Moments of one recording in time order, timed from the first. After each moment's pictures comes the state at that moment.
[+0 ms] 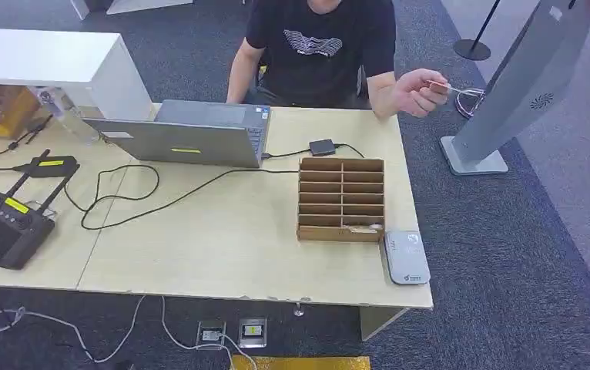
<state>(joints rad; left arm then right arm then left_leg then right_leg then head) -0.19 0.24 -1.24 -0.17 1.15 0.12 -0.02 -0.87 -0.86 0.35 -1.08 0.38 0.19 -0.09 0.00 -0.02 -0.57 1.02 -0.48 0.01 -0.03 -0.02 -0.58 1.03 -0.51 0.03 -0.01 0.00</state>
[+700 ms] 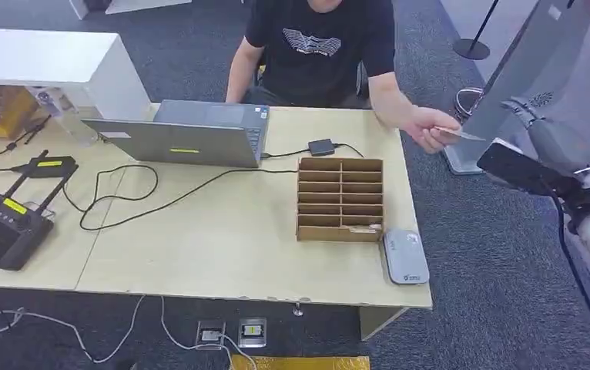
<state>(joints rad) -0.19 0.24 -1.26 -0.17 1.13 0.10 -0.04 -0.63 -0.78 0.51 -1.38 0.47 0.24 0.00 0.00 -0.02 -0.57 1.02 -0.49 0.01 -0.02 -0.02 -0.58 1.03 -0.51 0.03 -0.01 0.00</state>
